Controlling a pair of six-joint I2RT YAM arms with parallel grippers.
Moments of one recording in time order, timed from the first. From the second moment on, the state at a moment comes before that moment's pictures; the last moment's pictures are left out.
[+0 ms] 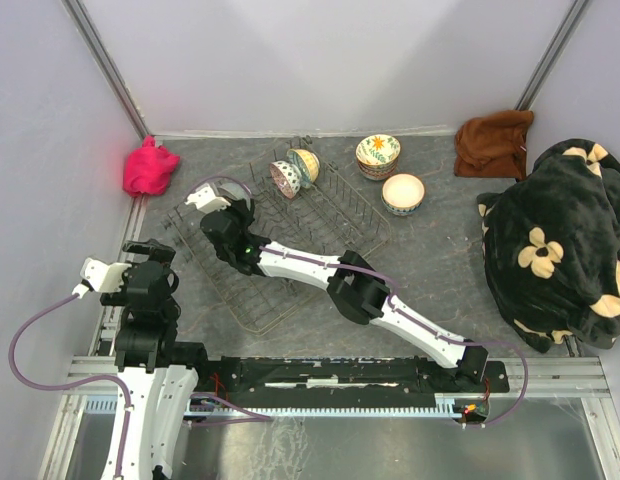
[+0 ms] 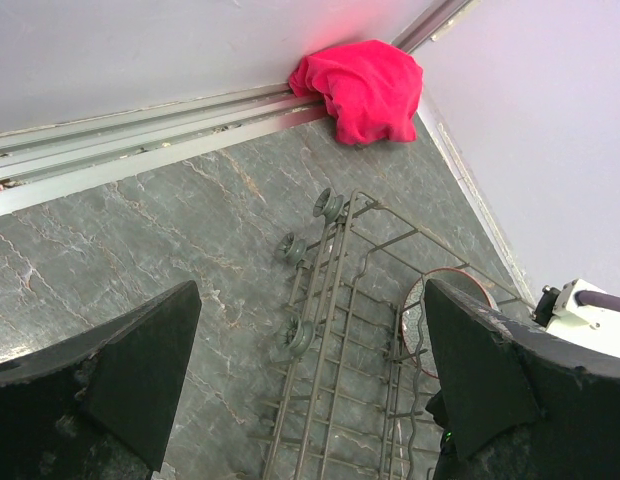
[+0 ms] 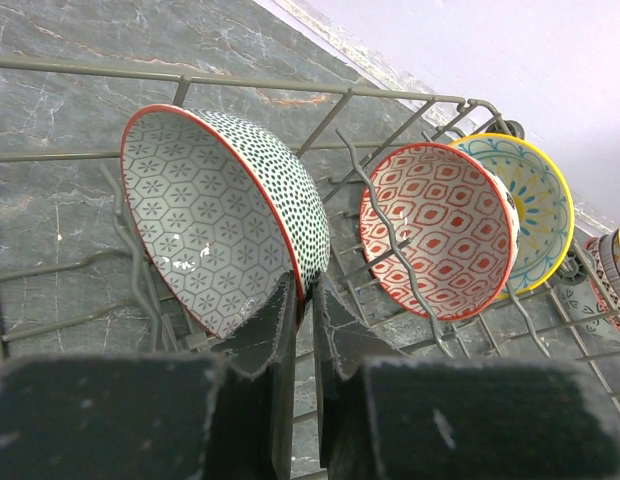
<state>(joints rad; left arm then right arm) -0.03 0.33 0.56 -0.55 -0.76 -0.88 1.12 2.75 2.44 0.10 1.00 -0.35</state>
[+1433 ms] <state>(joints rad) -0.03 0.34 0.56 -0.54 -0.76 -0.88 1.14 2.72 2.23 0.68 1.15 -0.64</state>
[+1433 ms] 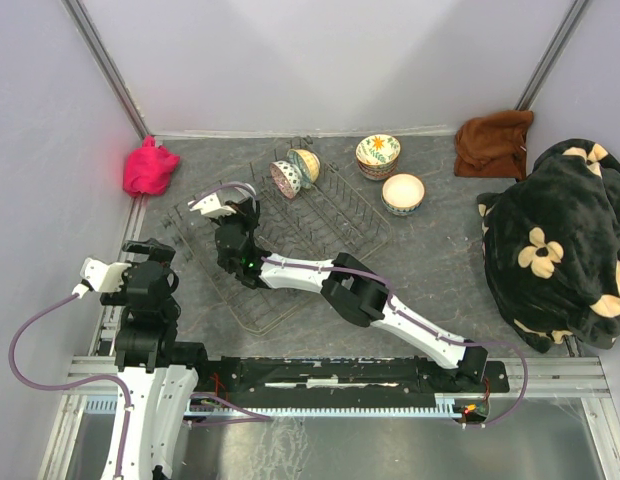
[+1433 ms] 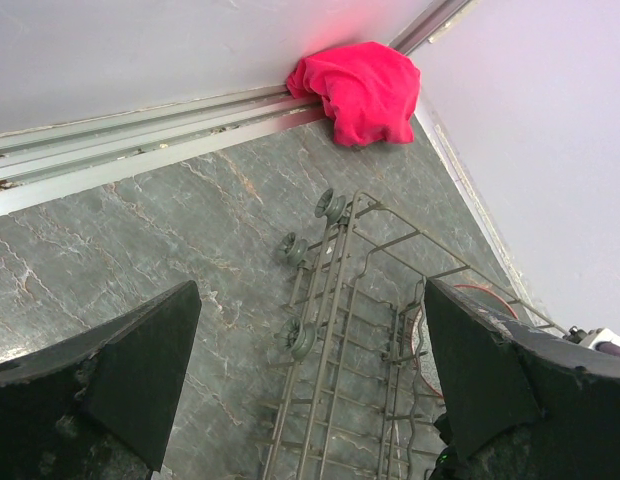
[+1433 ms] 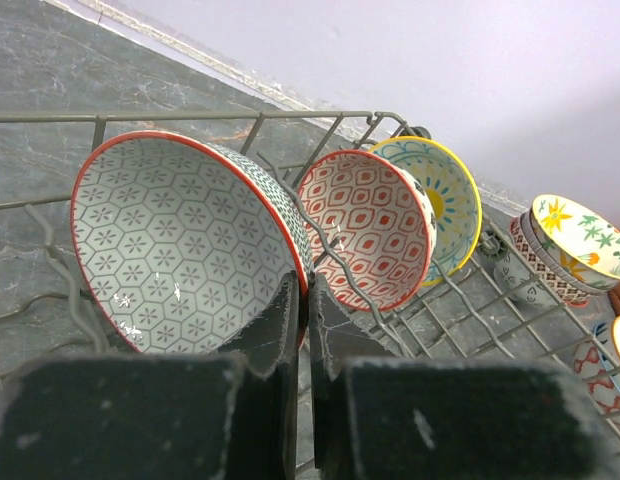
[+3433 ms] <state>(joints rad) -0.03 0.57 0.50 -0.16 -0.21 -0.78 0.43 1.69 1.40 -0.07 0.71 0.26</state>
